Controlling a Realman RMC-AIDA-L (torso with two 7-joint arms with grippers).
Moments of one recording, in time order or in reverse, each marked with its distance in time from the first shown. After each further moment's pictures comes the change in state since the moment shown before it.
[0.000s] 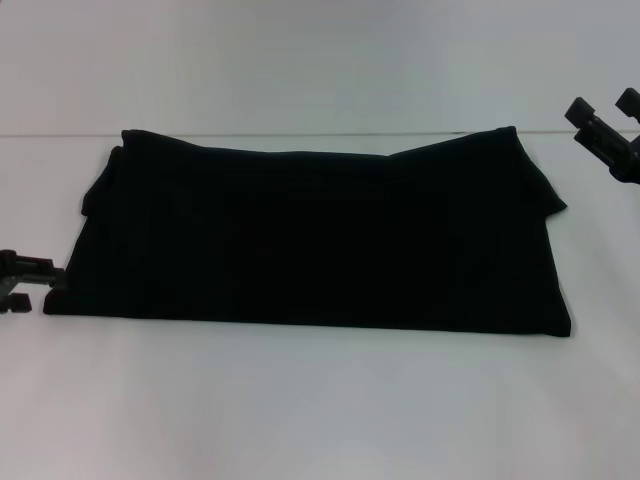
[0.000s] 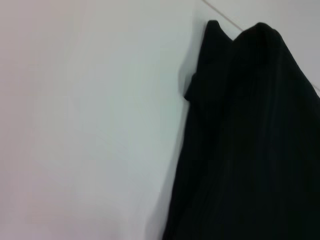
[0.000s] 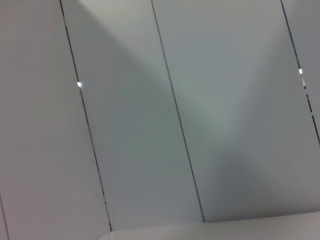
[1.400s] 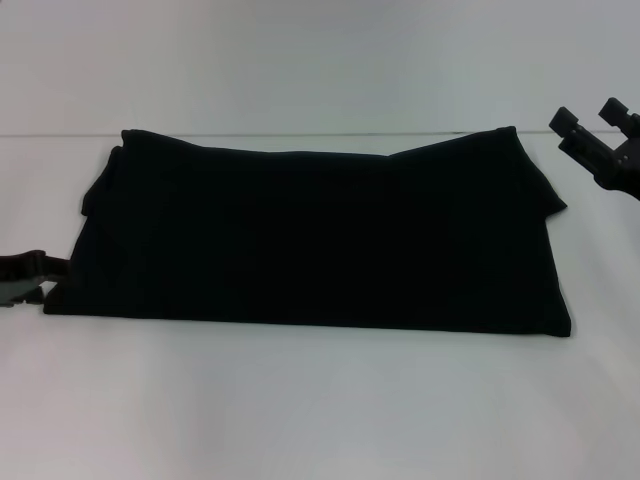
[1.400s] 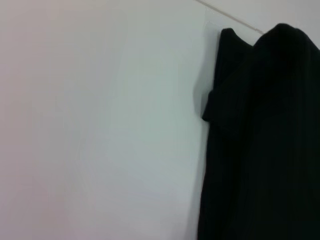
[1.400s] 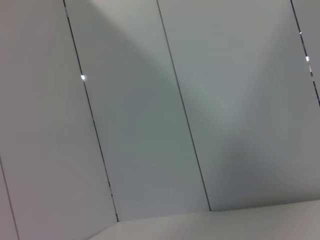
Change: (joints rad) left arm -0.026 -0.009 0.149 -0.104 0.020 -0.226 0.006; right arm 0.009 0.000 -0.021 0.026 0.000 0.015 0.002
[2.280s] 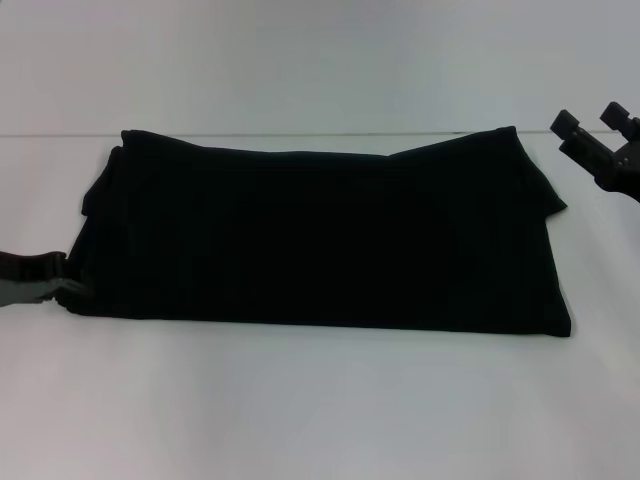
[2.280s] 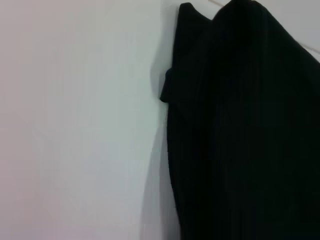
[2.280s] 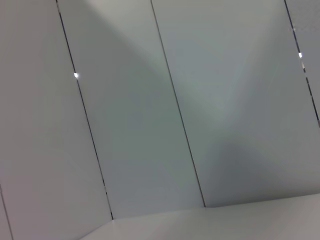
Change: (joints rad) left arm -0.024 0.006 0.019 -0.004 -0.009 0.078 0.021; right arm 0.001 0.000 0.005 0.009 0.003 0.016 0.000
